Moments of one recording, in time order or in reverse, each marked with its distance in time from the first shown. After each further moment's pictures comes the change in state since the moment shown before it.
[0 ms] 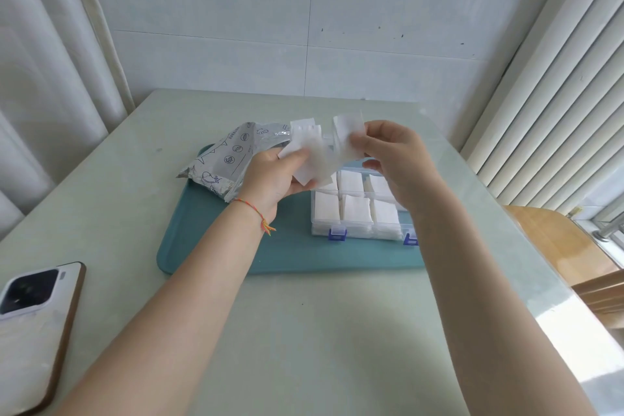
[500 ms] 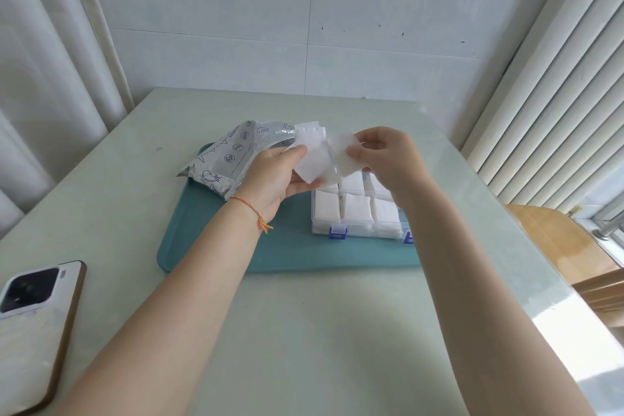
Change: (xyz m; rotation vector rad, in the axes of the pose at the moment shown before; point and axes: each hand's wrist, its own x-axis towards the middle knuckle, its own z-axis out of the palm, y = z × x) left_hand 0.000 0.004 0.000 -0.016 -0.067 -0.045; right_hand 0.003 0.005 0.005 -0.201 0.038 0.022
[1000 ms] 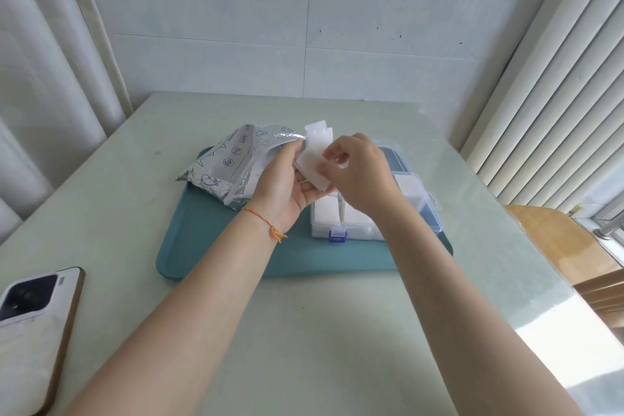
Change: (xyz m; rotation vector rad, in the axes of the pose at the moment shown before) left_hand -0.006 -0.004 0.014 -0.246 -0.044 -0.102; right_hand -0.013 -0.003 0.034 -0.431 0.000 -0.250
